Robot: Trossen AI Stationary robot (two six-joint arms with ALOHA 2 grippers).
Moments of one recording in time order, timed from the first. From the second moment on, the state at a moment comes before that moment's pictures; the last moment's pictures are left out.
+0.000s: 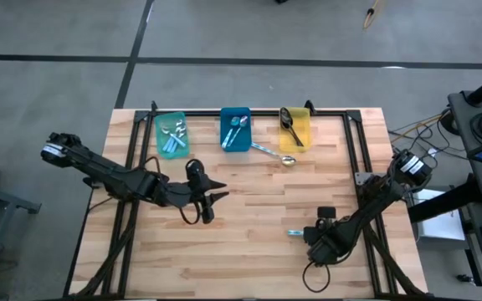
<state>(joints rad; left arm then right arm) -0.35 1.26 0.82 -0.04 -0.57 -0.38 0.73 1.71 0.92 -0.85 0.08 0.80</state>
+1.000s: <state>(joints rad) -0.35 1.30 0.82 0.00 -0.39 -0.41 0.51 1.75 1.32 -1.02 0.53 0.12</state>
